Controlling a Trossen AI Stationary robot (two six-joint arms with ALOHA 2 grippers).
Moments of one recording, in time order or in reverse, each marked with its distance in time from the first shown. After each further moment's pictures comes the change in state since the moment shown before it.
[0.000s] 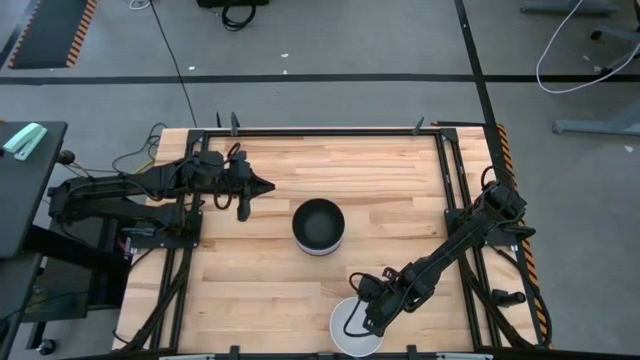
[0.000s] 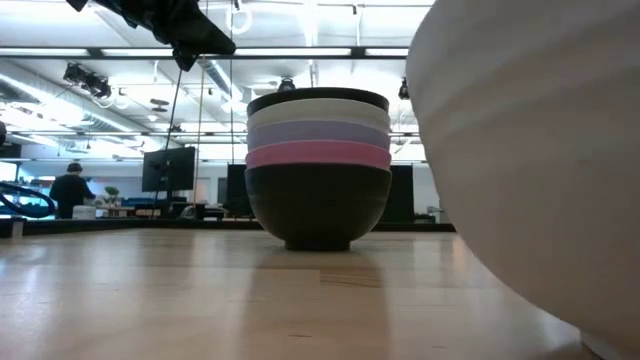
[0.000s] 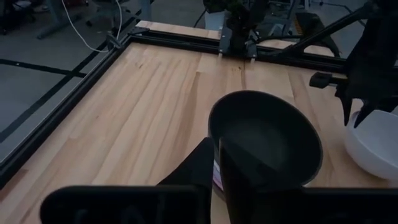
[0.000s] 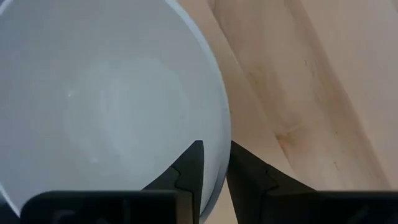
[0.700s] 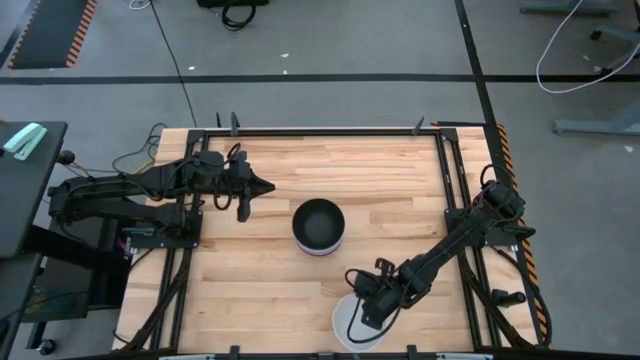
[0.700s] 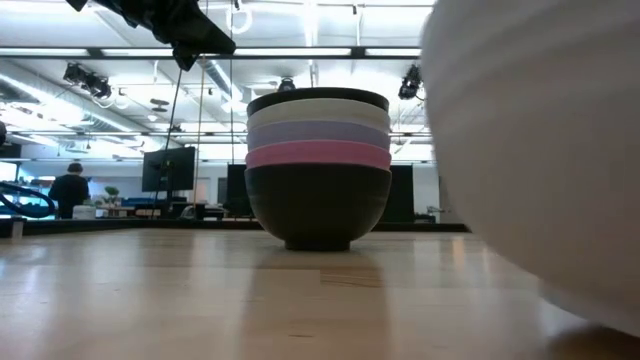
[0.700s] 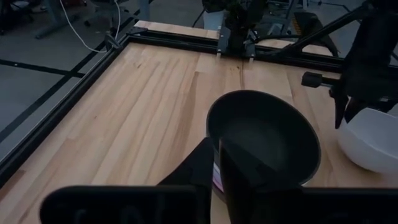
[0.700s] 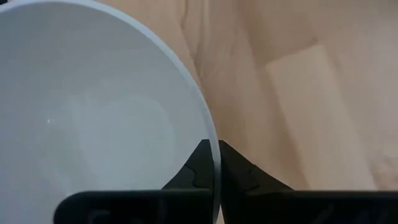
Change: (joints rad) left arm -0.003 0.000 0.000 0.000 0.000 0.001; right arm -0.031 0.000 0.000 -0.012 0.118 -0.193
